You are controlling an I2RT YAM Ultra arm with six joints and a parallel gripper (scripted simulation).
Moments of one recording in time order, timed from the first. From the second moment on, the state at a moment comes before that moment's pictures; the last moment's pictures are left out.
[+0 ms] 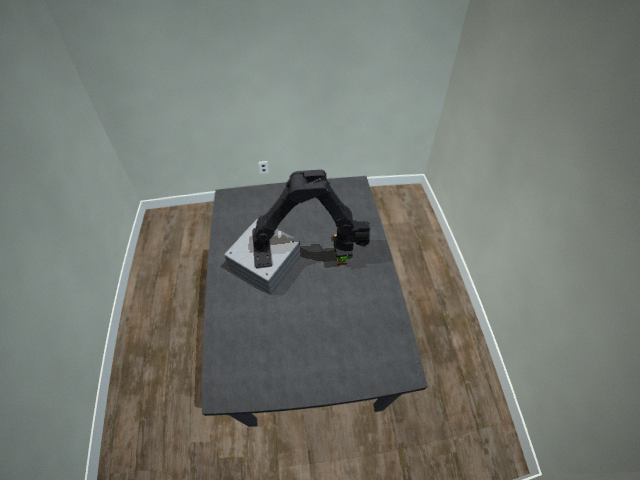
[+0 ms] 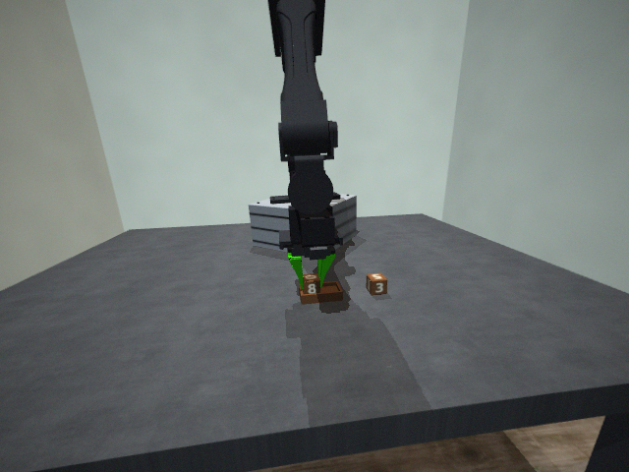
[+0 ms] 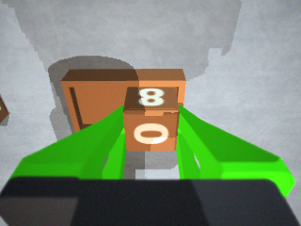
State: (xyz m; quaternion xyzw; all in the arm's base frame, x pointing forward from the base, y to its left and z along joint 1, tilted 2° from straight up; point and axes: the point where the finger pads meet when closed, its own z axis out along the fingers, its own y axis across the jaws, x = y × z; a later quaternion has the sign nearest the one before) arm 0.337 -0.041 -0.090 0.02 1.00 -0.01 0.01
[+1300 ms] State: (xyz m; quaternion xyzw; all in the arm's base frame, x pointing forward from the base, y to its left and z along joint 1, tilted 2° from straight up) arm 0.342 -0.041 0.009 0.02 1.00 -0.01 0.03
